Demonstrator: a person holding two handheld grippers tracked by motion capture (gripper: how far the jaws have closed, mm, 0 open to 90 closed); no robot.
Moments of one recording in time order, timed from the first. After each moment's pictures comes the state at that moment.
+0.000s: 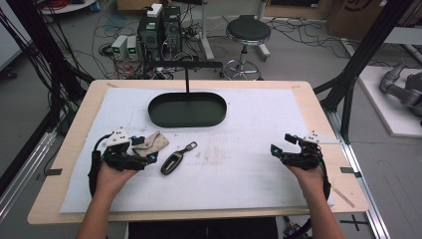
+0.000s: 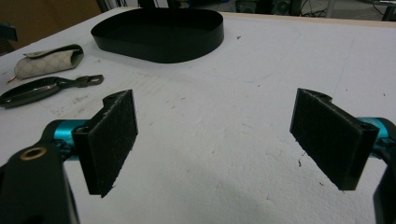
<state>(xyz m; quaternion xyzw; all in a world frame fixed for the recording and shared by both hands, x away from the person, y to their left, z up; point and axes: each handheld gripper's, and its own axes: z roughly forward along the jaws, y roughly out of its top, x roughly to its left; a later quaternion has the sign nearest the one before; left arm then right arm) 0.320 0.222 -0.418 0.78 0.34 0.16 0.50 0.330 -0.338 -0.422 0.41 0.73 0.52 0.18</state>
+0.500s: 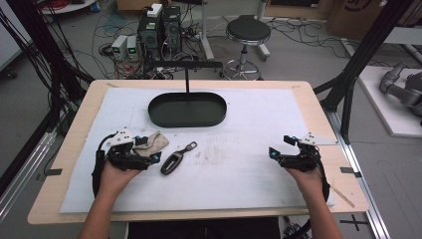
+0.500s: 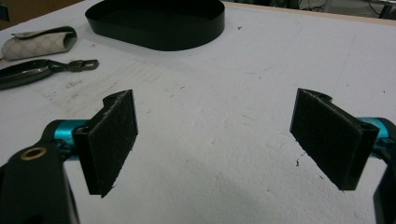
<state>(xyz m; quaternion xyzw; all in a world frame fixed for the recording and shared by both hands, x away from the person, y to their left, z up) 0.323 0.212 -0.419 0.78 0.34 0.15 0.50 0.326 -0.332 -0.424 0.40 0.75 0.50 0.19</state>
